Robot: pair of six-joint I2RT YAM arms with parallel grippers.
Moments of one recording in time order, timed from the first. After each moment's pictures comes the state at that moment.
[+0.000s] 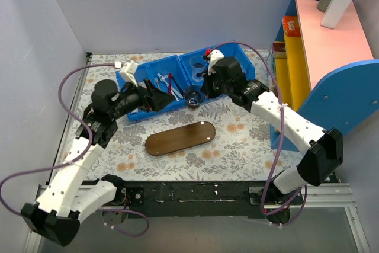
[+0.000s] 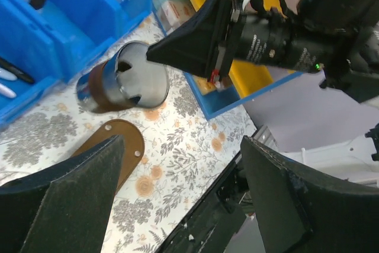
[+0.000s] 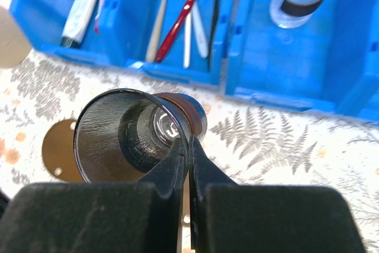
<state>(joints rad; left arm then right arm) -0.31 0.88 0.99 -0.25 0.55 -0.62 0.65 1.51 1.40 -0.43 -0.03 0.19</state>
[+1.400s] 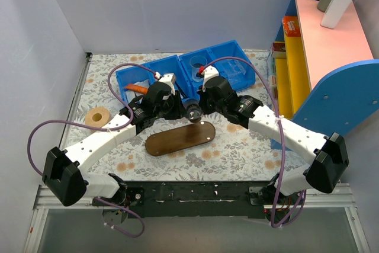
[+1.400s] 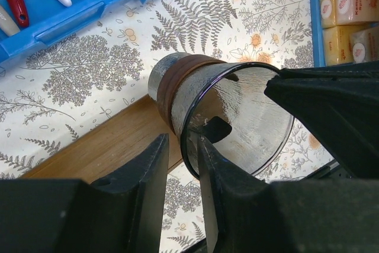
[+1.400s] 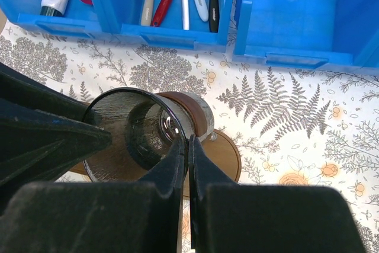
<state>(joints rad) -0.70 1.29 1.05 -0.39 -0.04 -0.61 0.87 1.41 1.23 -0.42 0.21 0.29</state>
